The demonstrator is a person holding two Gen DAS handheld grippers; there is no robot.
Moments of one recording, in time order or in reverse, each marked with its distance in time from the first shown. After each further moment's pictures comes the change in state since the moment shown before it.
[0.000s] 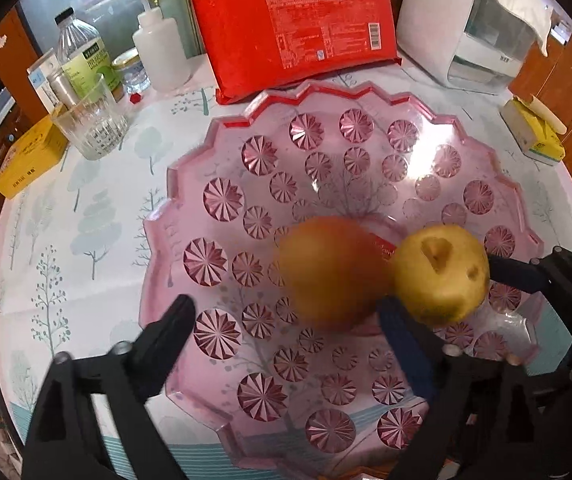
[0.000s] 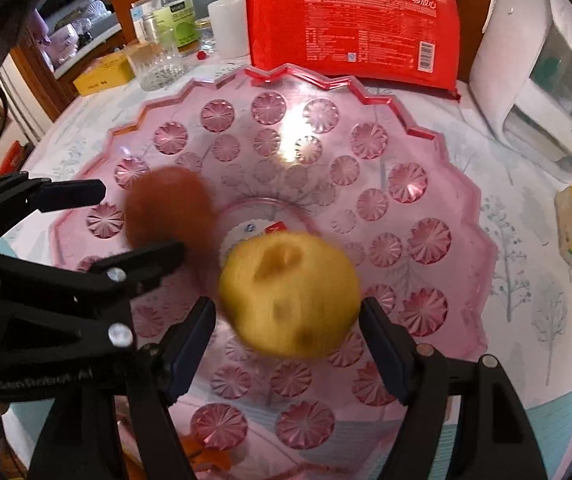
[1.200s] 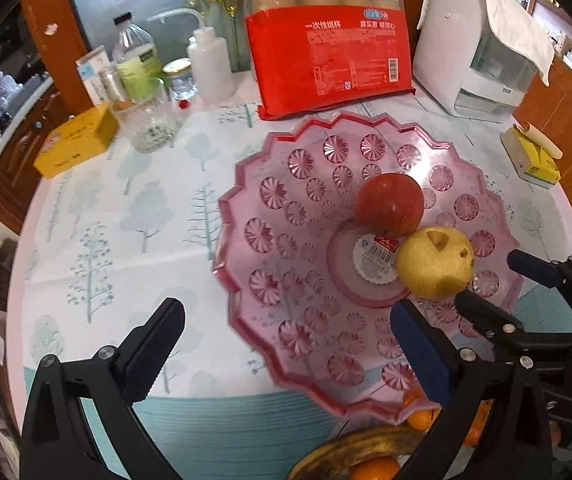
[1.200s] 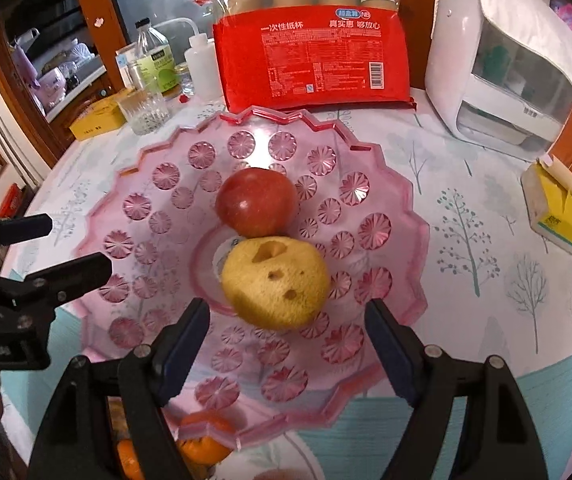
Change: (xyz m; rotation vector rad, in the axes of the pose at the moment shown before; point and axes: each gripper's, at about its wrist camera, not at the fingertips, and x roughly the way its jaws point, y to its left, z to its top) left arm -0.062 0.020 -0.030 -0.070 -0.065 0.043; right arm -0.046 -0.018 -0.020 0.111 -0.113 -0.015
